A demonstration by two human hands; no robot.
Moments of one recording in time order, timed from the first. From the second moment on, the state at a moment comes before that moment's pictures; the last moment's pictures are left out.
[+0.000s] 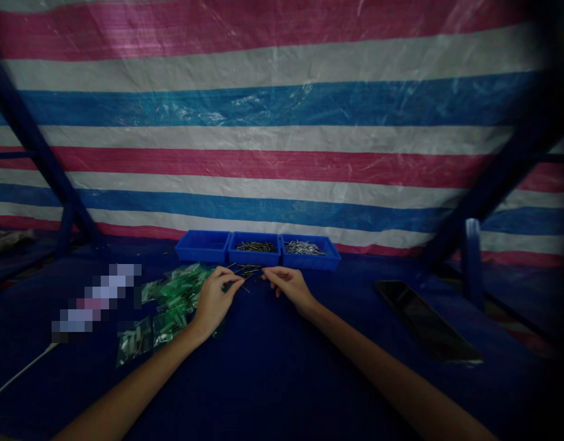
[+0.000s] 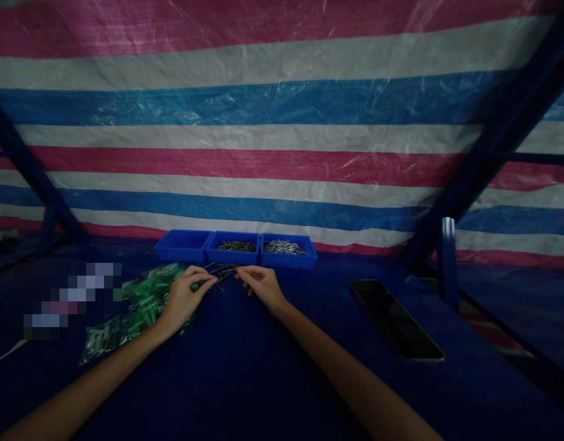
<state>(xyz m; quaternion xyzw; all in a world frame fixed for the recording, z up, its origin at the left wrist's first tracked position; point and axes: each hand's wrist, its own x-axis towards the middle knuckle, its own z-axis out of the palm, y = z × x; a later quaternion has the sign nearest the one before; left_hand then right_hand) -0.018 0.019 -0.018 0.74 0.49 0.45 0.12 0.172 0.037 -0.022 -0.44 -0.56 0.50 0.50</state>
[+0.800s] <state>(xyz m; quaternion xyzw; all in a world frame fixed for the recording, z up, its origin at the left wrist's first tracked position) -0.017 0.017 -0.017 0.77 0.49 0.40 0.07 0.180 0.047 0.008 -0.40 -0.59 0.48 0.51</state>
